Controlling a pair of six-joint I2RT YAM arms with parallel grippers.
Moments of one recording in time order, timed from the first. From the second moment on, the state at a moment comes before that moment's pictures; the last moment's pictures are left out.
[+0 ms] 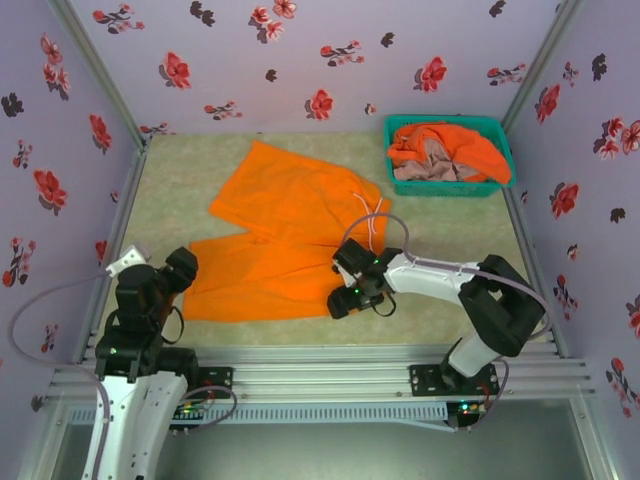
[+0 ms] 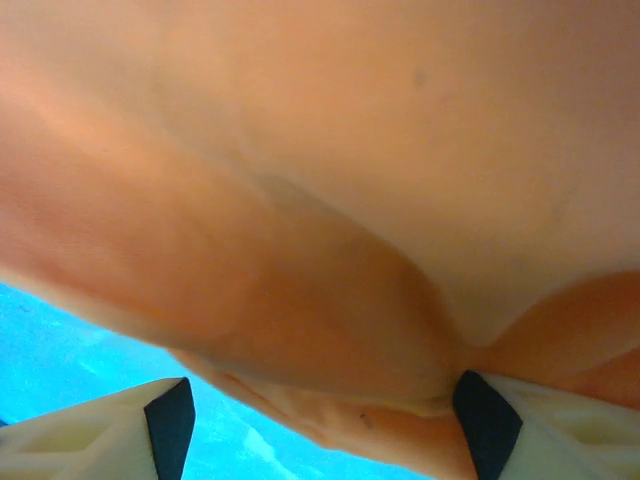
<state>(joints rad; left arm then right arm) -0.13 0.34 0.62 -0.72 -0.15 -0.74 0.86 1.57 0.84 -0.60 -0.21 0.41</state>
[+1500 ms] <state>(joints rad) -0.15 2.07 1.25 0.18 0.26 -0.82 0.51 2.01 1.47 -0.51 -0.24 0.61</state>
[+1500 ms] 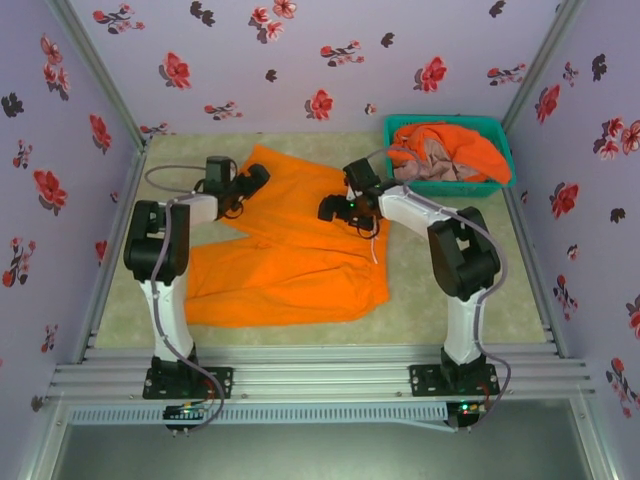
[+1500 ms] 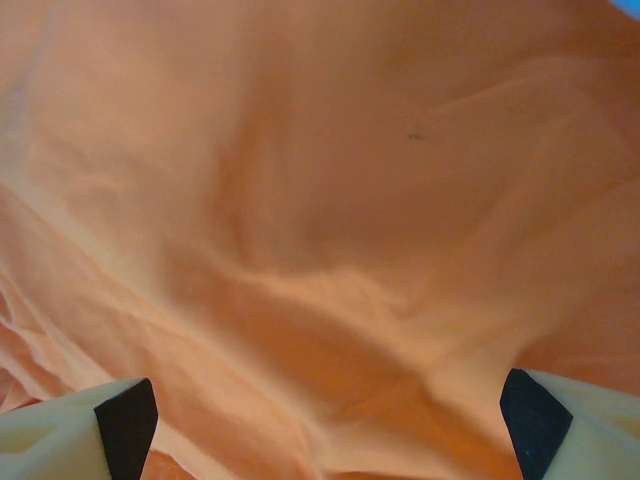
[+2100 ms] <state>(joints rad) 0.03 2.05 1.22 0.21 0.26 -0.82 0.49 2.38 1.96 -0.57 -0.27 0.73</state>
